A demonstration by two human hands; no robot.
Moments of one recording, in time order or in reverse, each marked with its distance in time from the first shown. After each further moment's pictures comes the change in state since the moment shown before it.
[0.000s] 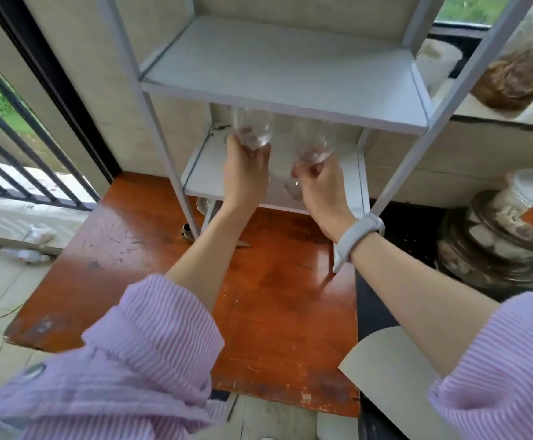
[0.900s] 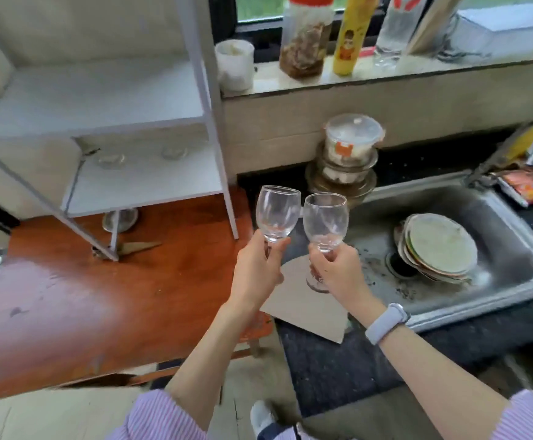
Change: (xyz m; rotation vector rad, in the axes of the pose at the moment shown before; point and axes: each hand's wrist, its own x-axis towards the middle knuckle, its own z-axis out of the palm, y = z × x) left_hand -0.248 0.064 0.065 0.096 -0.658 0.003; right_hand -0.215 0.045 -0.212 -0.046 0.244 0.256
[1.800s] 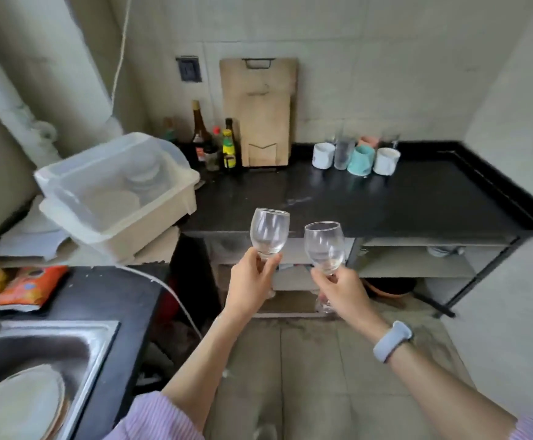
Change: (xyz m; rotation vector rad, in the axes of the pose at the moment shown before) left_hand -0.281 0.315 0.655 -0.087 -1.152 0.586; right_hand -0.349 0.164 -0.644 -0.079 1.201 0.433
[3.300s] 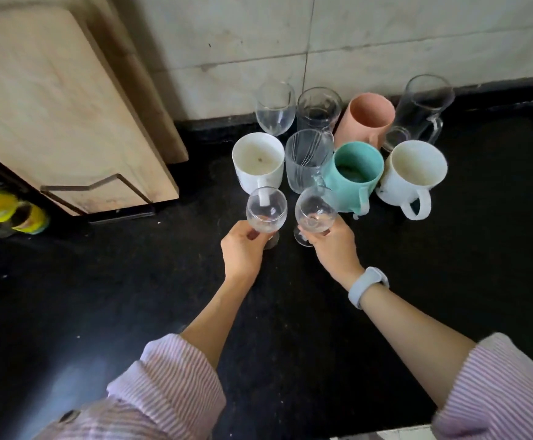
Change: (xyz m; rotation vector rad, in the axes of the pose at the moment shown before) left_hand 0.574 -0.127 0.388 -0.002 -0.045 -0.430; right_hand 0.645 0.232 -0.109 -0.068 0.133 0.300
